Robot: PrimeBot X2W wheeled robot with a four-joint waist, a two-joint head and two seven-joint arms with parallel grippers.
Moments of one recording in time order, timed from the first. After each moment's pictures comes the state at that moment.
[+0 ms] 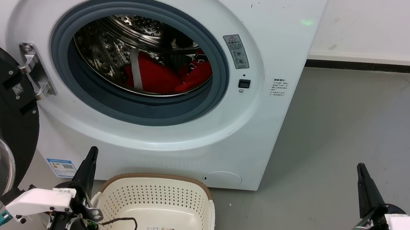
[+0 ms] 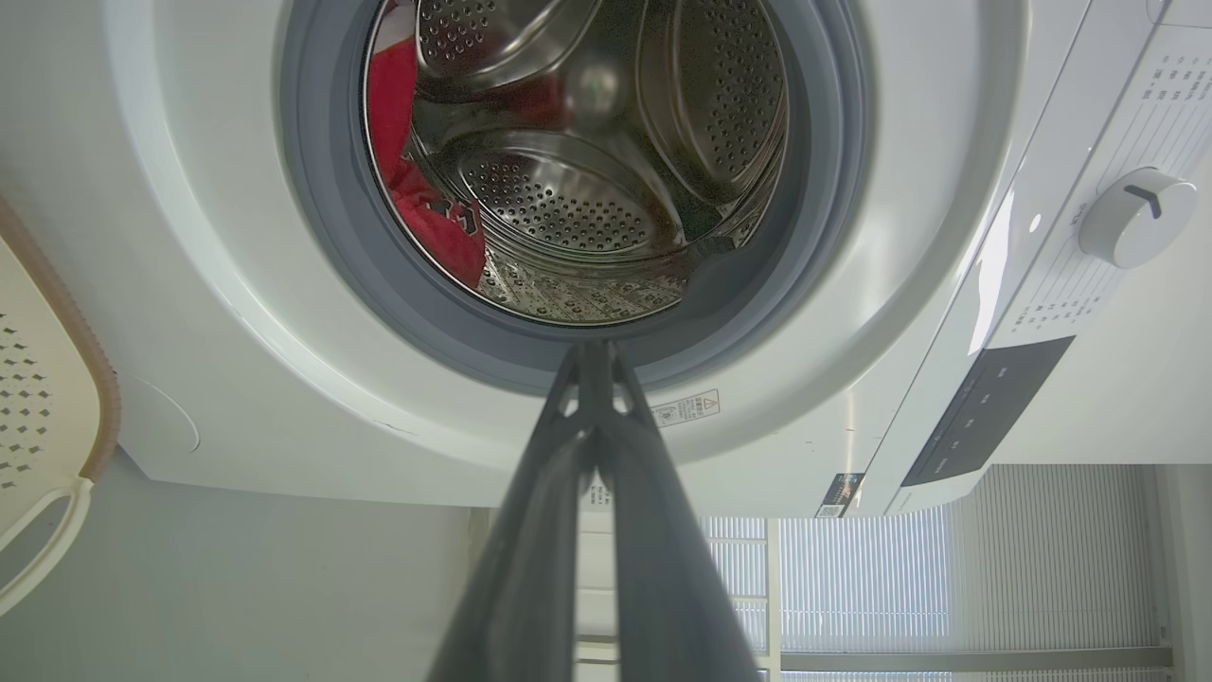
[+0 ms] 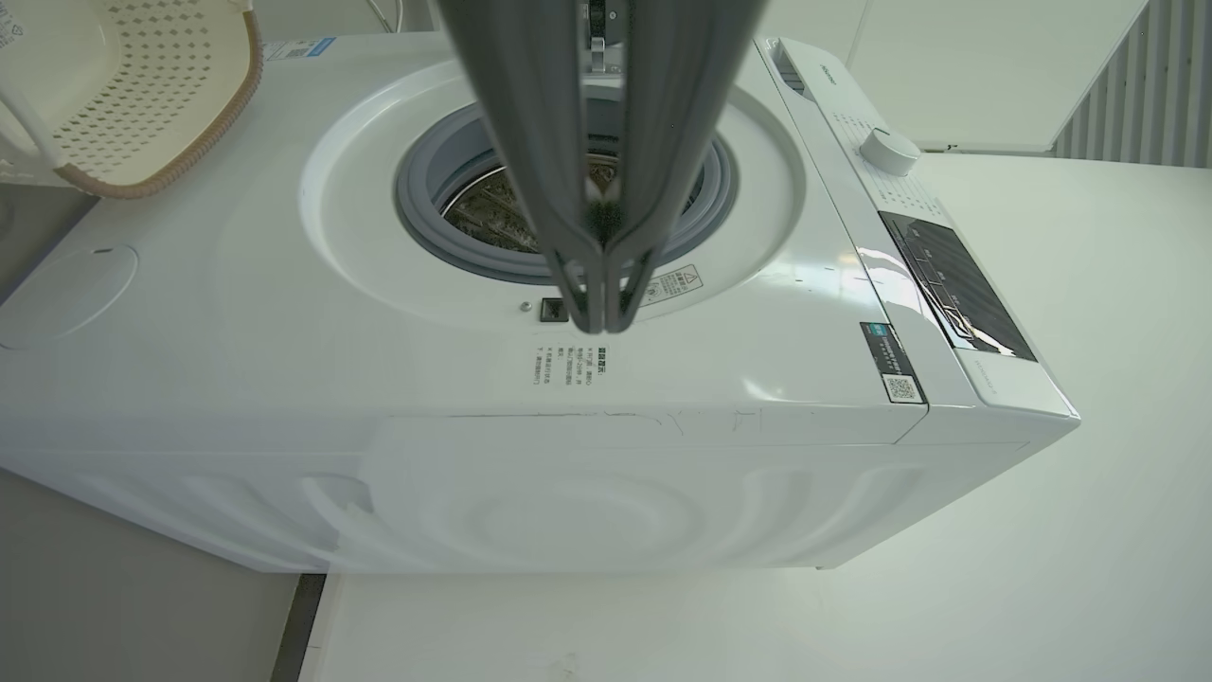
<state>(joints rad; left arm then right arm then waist) -0.11 0.05 0.11 0.25 -1.61 -0.13 0.11 -0.10 -0.05 -0.11 0.24 1.62 0.13 0.11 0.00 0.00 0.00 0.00</state>
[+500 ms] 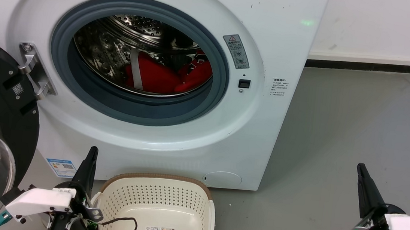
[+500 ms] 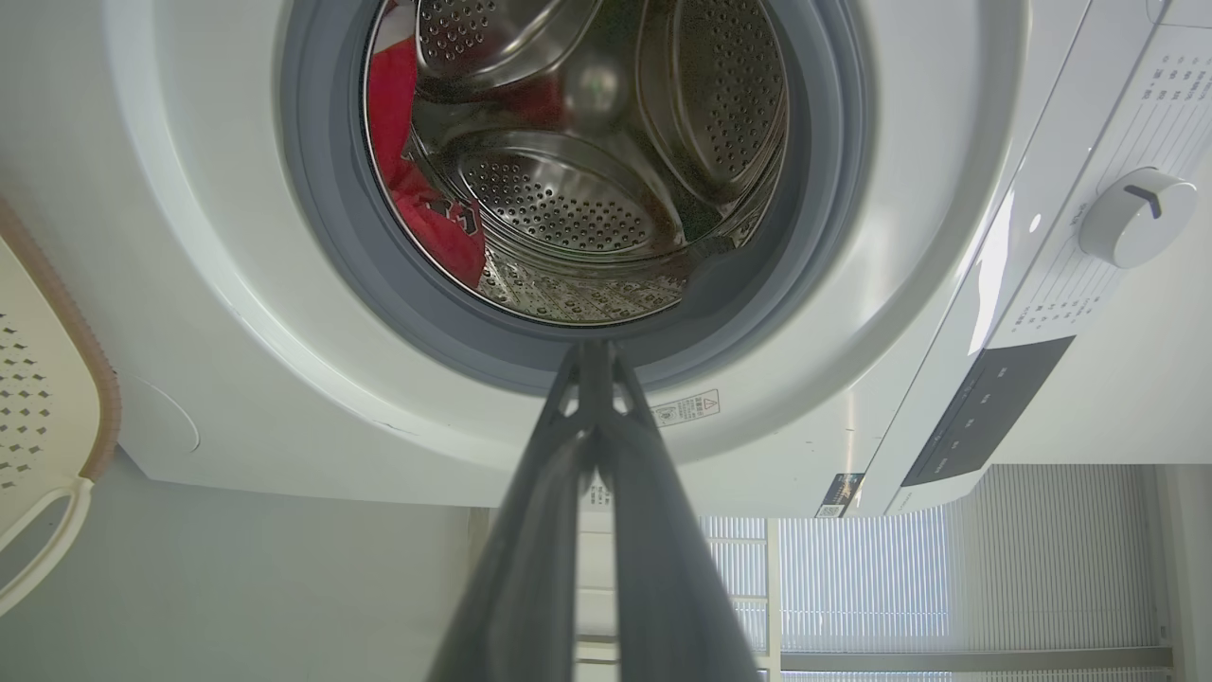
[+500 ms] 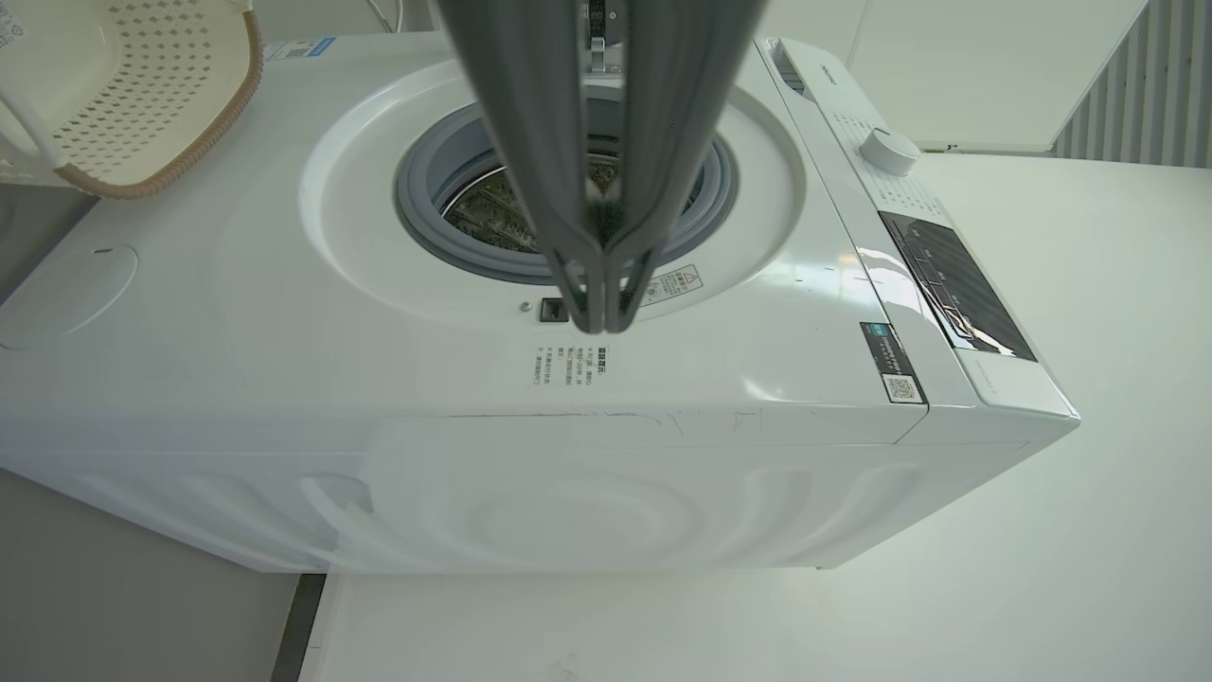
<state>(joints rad) -0.11 0.05 0.11 0.25 -1.61 -0.13 0.11 -0.10 -0.05 -0.11 0.24 1.62 0.13 0.11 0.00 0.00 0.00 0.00</state>
